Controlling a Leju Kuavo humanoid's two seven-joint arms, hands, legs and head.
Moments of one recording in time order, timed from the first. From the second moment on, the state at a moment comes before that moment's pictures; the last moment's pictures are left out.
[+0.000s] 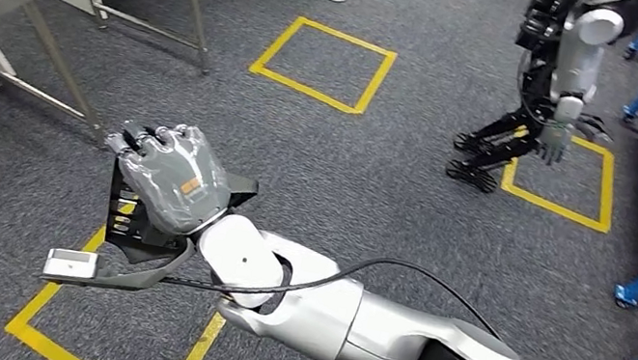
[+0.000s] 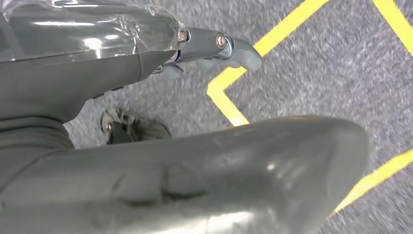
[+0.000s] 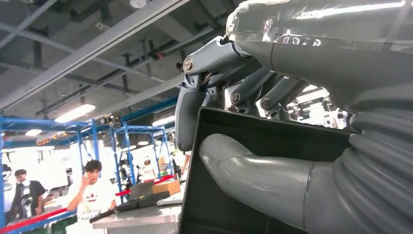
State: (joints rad) left arm -0.17 0.01 -0.90 -0.39 0.97 0.46 -0.54; right arm -0.84 0.14 1.01 -1.28 1.01 -0.53 0.26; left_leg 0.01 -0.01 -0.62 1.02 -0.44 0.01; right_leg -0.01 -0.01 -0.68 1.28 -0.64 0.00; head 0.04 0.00
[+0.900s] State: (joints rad) left arm -0.19 0.02 -0.90 -0.39 0.92 0.40 -0.57; right arm -0.84 0.13 1.01 -1.26 1.01 -0.53 0.26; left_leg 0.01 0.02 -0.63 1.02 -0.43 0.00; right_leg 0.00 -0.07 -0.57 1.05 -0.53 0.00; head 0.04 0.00
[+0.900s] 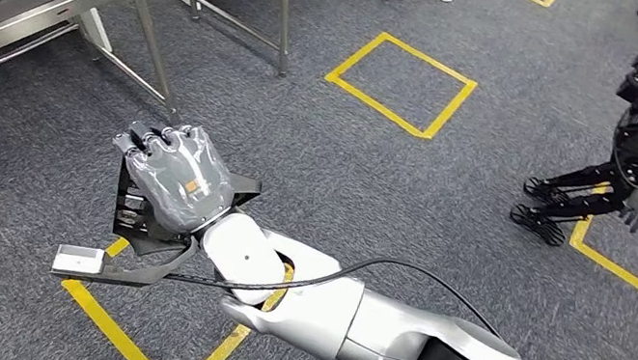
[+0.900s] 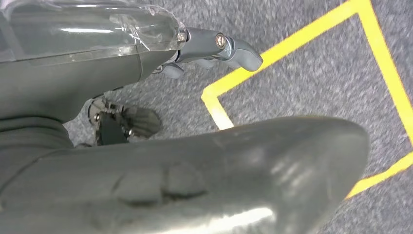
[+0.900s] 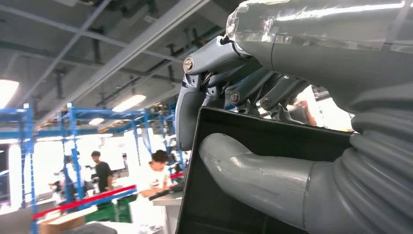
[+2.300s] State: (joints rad) left arm -0.18 0.04 -0.90 -0.39 0.89 0.35 -0.57; right arm -0.84 0.11 1.01 -1.24 1.00 -0.53 0.25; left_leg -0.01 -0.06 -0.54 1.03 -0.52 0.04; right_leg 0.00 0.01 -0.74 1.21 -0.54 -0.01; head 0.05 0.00
